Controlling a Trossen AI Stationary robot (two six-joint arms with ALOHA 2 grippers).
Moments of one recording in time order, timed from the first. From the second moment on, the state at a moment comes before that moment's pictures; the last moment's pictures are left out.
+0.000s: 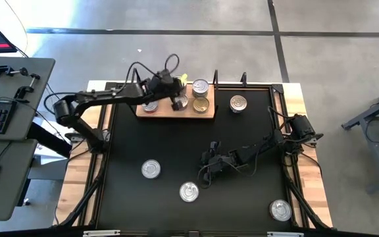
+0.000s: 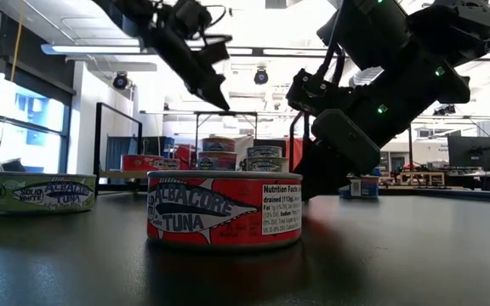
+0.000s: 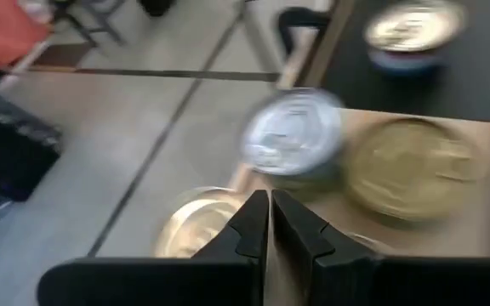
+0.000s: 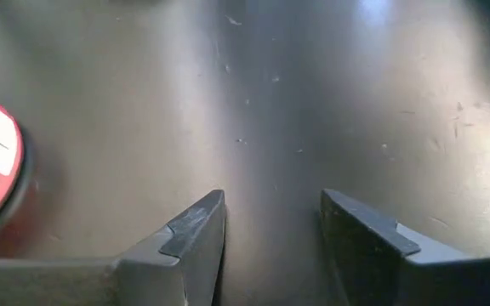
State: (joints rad) left arm 0.46 1.58 1.13 -0.10 -0.26 0.37; right arm 0.31 1.89 0.81 0.30 0.38 0.34
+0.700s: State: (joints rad) left arm -0.53 1.56 1.12 -0.69 -0.86 -0.59; right arm 0.31 1.89 0.81 0.34 0.50 0.45
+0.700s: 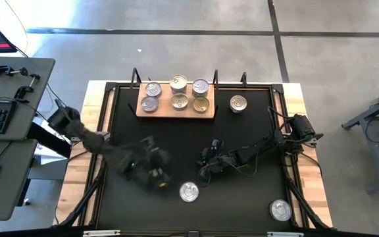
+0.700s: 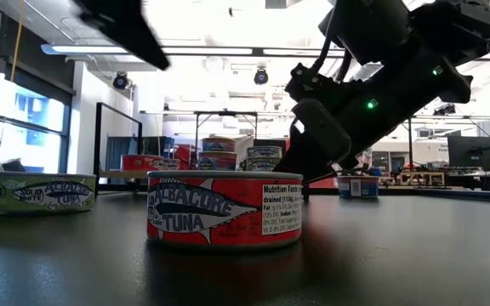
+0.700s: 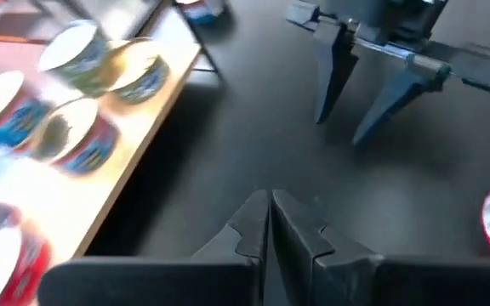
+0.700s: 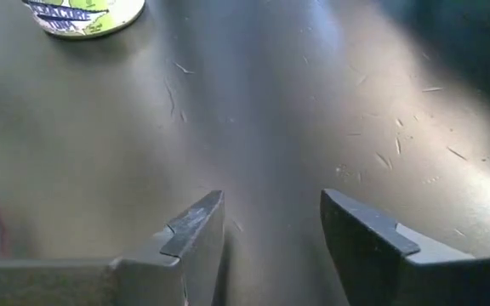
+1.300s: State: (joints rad) left arm -0.89 1.57 0.91 -1.05 -0.94 -1.73; right arm 0.31 1.89 0.81 0.38 0.50 0.39
